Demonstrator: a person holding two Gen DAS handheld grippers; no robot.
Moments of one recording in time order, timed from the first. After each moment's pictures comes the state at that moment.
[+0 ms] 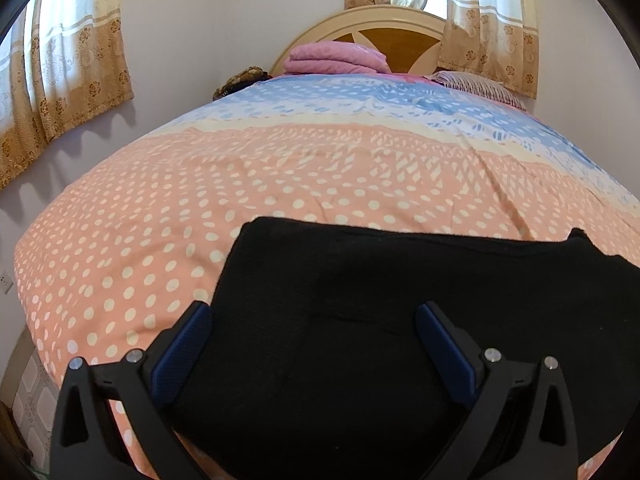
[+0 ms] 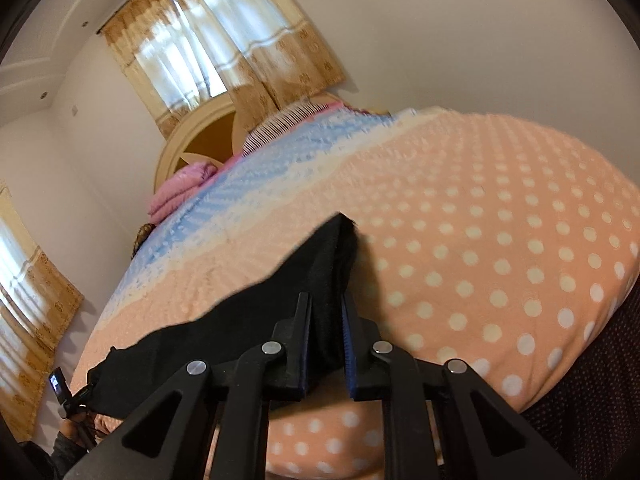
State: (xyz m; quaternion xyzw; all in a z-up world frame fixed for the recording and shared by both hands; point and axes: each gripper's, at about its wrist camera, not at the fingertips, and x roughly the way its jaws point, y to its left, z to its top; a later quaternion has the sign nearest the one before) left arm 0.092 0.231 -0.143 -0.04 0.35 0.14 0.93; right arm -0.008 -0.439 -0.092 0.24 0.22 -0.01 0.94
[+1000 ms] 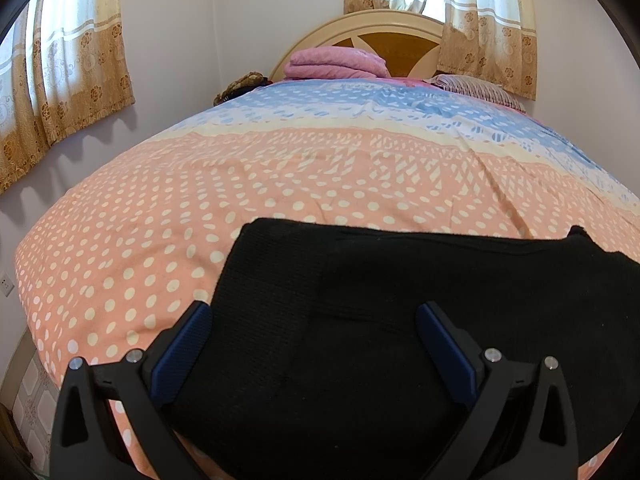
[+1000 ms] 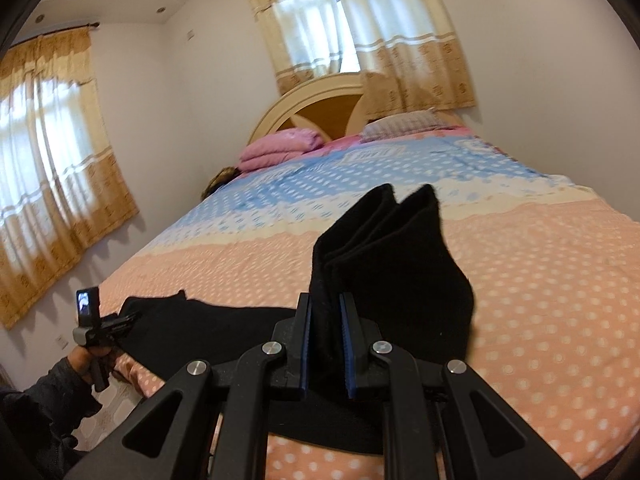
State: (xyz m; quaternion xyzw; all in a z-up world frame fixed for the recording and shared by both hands) left arm 0.090 0.230 -0.144 -0.03 0.34 0.14 0.93; right arm 0.032 -0.253 -0.056 0.09 0.22 0.15 0.96
